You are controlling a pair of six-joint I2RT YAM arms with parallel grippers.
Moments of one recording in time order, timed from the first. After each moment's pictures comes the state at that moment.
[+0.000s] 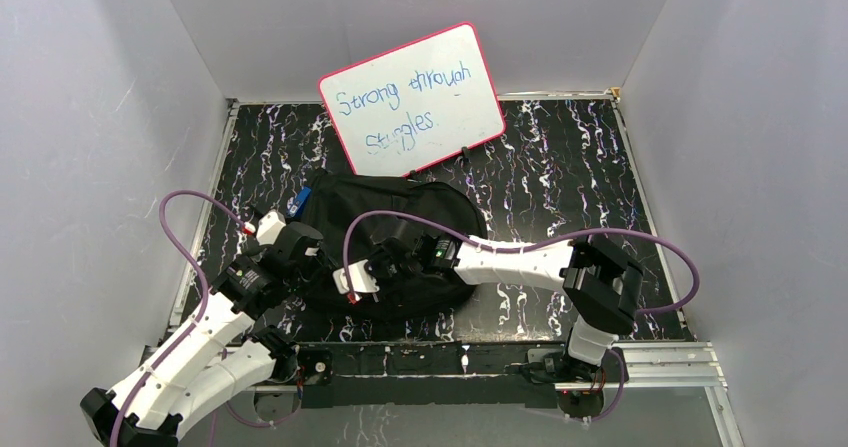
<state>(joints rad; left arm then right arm) -0.64 0.72 0.73 -1.00 -0.37 -1.19 1.21 1.69 1.14 -0.17 -0.34 -0.84</state>
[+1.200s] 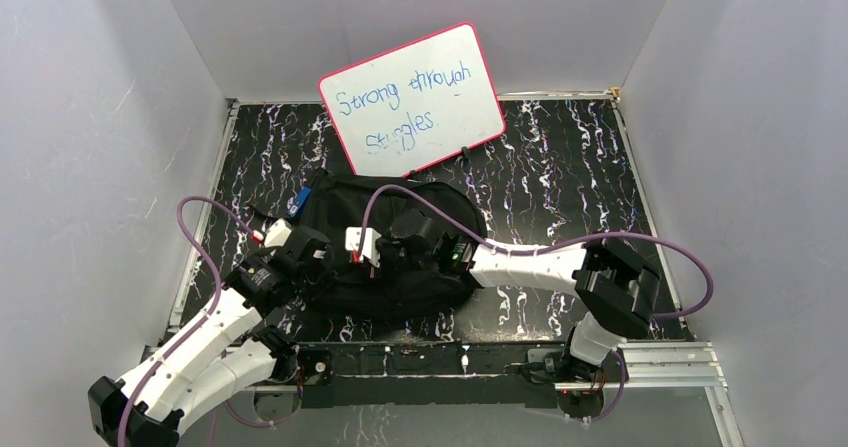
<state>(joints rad) -0.64 0.76 0.66 -0.98 -0.31 -1.25 1.17 1.62 1.00 0.17 -0.25 -0.41</state>
